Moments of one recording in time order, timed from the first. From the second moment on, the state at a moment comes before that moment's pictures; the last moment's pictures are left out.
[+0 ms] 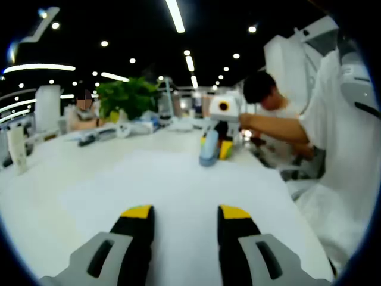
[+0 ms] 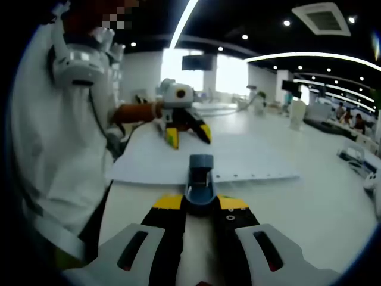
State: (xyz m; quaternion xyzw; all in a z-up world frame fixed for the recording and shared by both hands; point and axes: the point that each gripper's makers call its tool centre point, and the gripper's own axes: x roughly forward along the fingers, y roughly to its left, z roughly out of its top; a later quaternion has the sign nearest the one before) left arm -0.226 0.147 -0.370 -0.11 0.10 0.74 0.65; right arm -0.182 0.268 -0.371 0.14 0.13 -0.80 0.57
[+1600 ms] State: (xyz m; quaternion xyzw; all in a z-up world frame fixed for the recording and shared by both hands) left arm -0.221 0.145 -0.353 -0.09 0.06 0.74 0.67; right arm -0.188 0.270 -0.368 0.15 0.11 -0.79 0.59
